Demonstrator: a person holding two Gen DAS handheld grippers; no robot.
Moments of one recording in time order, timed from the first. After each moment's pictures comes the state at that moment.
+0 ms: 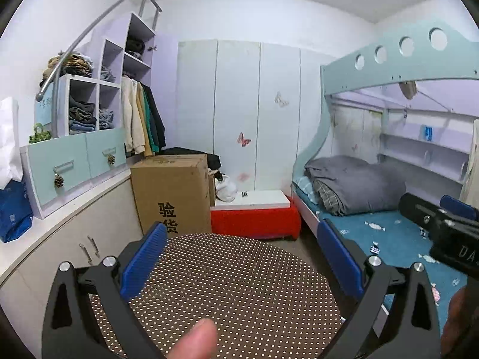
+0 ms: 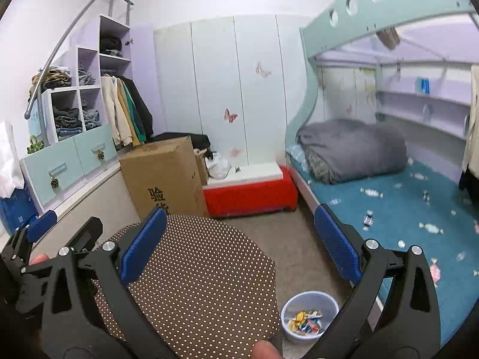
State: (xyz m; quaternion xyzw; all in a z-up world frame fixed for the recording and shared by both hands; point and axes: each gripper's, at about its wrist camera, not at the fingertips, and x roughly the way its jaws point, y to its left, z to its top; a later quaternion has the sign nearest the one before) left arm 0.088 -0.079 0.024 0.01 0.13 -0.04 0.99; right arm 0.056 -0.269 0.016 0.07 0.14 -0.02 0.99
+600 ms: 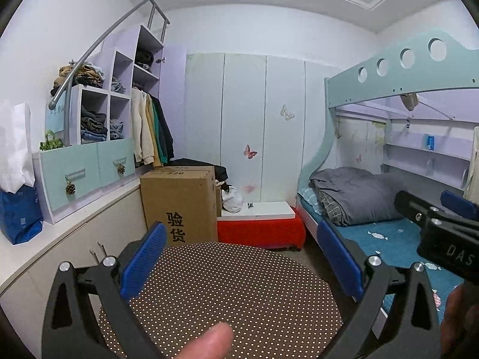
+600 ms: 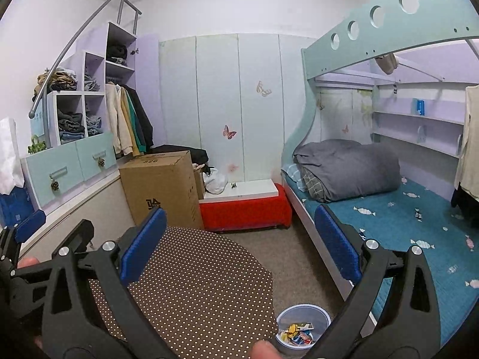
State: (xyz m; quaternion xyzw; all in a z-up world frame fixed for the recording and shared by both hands) left arm 0.061 -0.065 0.035 0.01 0.11 -0.03 0.99; right arm 0.036 -0.254 0.025 0.05 0.11 -0.03 0.99
